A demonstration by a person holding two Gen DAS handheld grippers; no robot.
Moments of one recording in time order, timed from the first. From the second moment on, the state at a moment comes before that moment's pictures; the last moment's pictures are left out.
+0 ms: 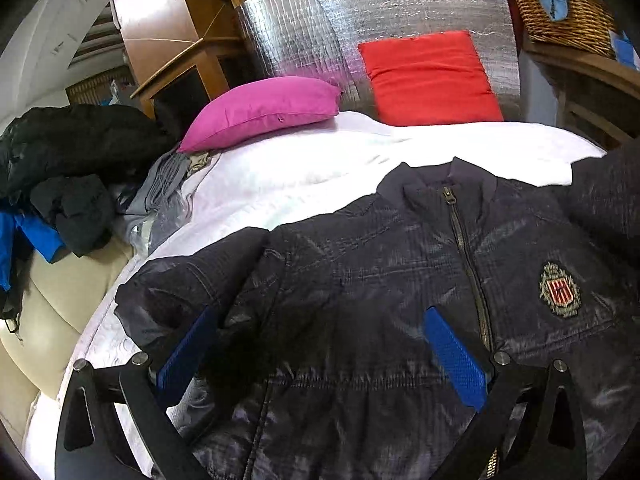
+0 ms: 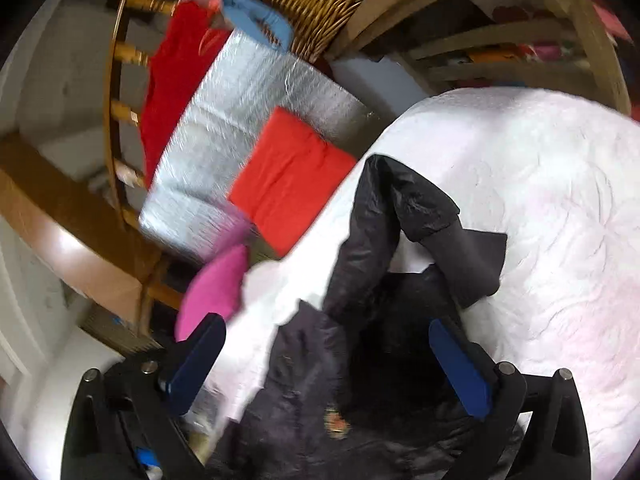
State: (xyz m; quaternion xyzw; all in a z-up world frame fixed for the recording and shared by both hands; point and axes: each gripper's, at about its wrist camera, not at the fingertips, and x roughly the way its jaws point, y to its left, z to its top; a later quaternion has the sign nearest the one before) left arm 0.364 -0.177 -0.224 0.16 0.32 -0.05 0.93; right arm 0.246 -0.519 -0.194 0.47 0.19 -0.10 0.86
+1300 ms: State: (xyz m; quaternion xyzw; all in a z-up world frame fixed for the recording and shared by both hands) left arm 0.328 -0.273 -0.194 0.19 0.35 -0.17 0.90; right arm 0.211 -0.515 -0.305 0.73 0.16 0.05 0.66
